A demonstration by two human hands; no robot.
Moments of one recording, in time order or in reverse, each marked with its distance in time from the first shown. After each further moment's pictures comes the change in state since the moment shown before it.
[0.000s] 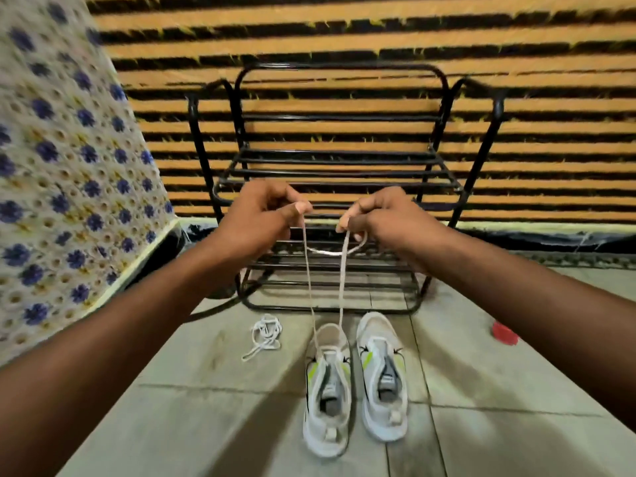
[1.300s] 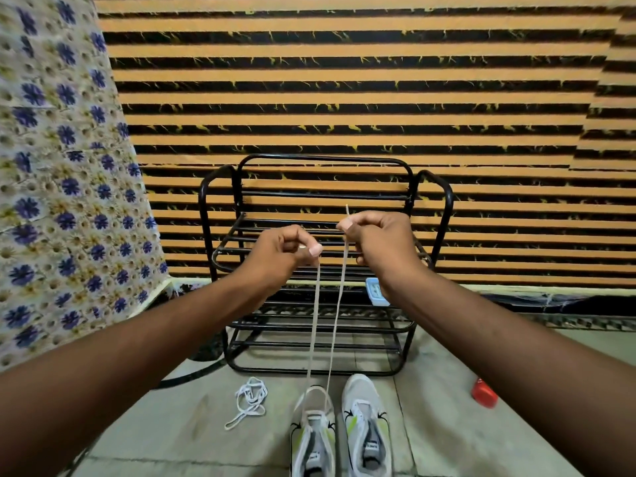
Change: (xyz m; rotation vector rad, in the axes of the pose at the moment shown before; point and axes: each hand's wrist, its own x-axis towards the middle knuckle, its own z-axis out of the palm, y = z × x) left_hand 0.018 0.051 0.007 -0.234 -0.053 -0.019; right_hand -0.014 -0.068 -0.018 0.258 0.456 -0.069
